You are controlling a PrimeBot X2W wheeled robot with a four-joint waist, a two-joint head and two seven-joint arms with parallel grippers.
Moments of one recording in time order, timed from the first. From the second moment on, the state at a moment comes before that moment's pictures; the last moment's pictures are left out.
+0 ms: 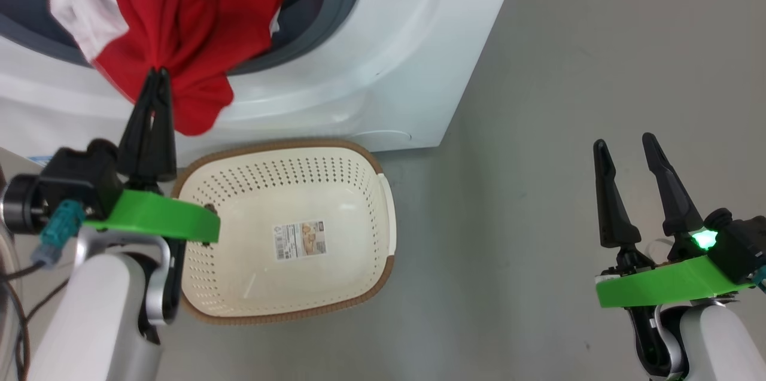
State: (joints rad) left arm -0.55 0.24 -0.19 0.22 -0.31 0.12 -0.18; right arm -0.16 -0.04 -0.03 0.07 0.34 0.12 -0.26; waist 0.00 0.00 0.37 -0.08
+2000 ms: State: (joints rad) left arm -0.55 0.07 -0.31 0.86 -0.40 -0.01 -0.25; right arm -0.13 -0.04 -0.04 0.08 0.33 0.12 -0.26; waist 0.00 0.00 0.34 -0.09
